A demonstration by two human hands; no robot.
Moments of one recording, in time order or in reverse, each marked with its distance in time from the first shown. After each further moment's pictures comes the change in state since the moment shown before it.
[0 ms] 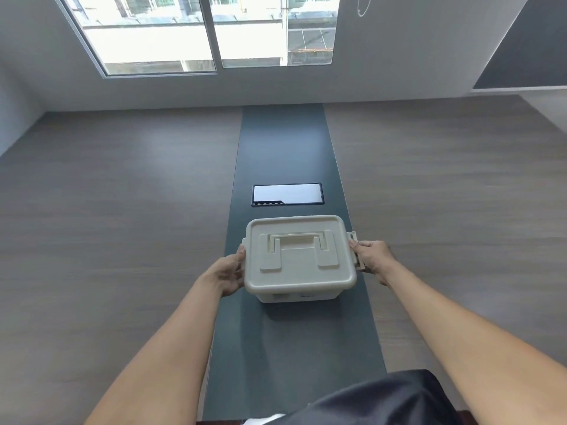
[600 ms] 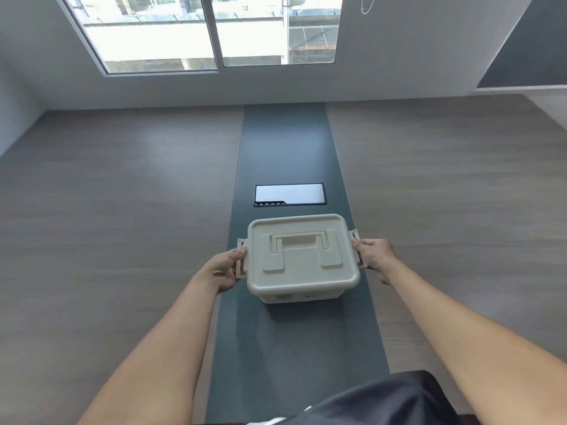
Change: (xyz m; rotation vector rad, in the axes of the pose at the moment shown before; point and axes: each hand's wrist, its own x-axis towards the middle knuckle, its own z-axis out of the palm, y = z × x) left_hand 0.010 0.011 -0.012 -0.019 -0.027 0.090; right_hand -0.001 -0.009 0.005 -0.031 0.046 -0.045
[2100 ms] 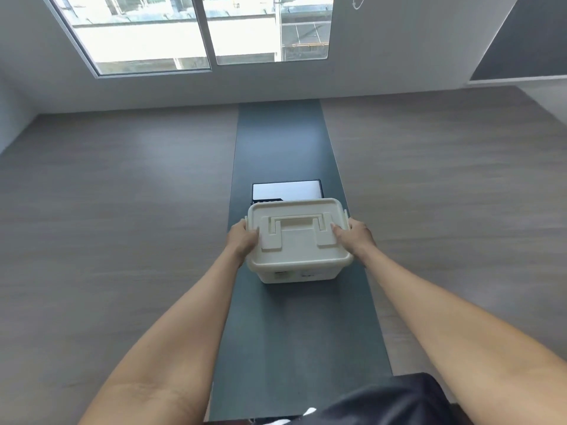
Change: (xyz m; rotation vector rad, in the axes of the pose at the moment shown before) left_hand 0.017 0.021 0.044 0.744 0.254 0.391; right_hand 0.013 -0.017 0.032 -0.346 0.059 -0.136
